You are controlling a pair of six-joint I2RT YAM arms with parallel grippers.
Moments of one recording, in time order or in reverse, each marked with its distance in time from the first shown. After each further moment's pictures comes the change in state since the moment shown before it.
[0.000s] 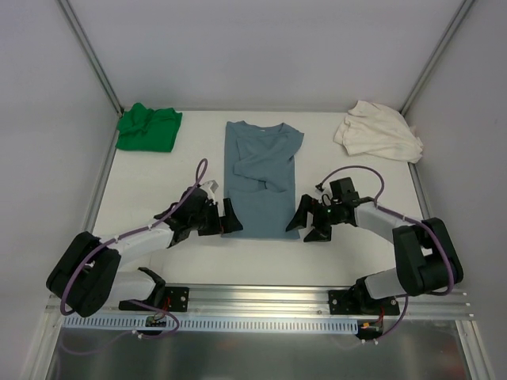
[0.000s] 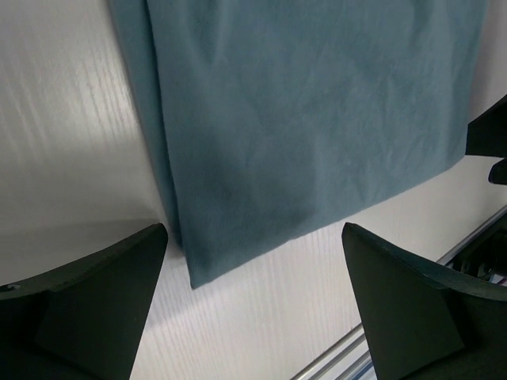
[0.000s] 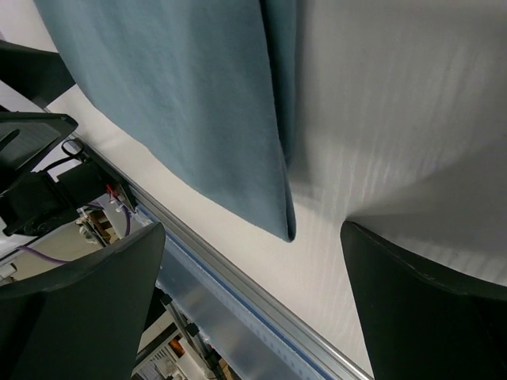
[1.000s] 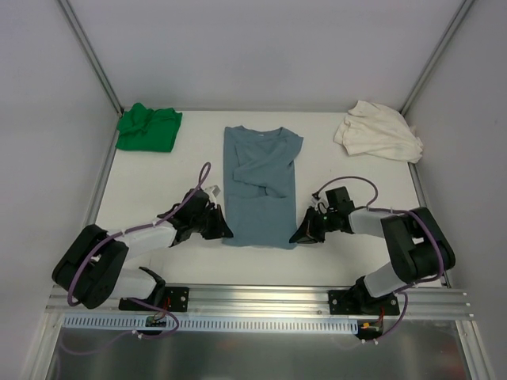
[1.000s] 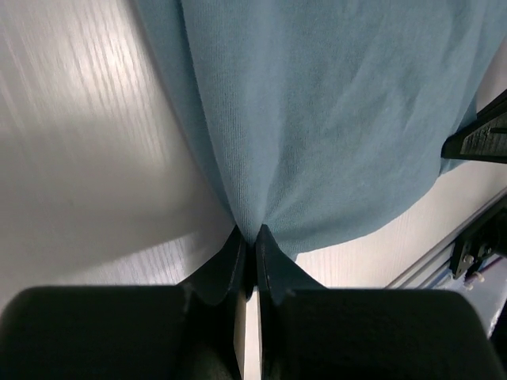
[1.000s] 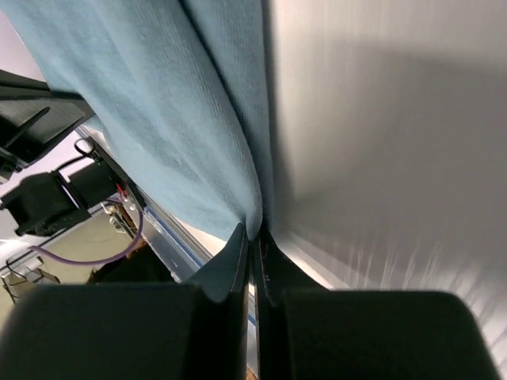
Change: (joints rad) left arm 0.000 0.096 0.010 0.033 0.061 -0.008; right arm 0.027 0.125 -0.089 0.256 -0.066 0.111
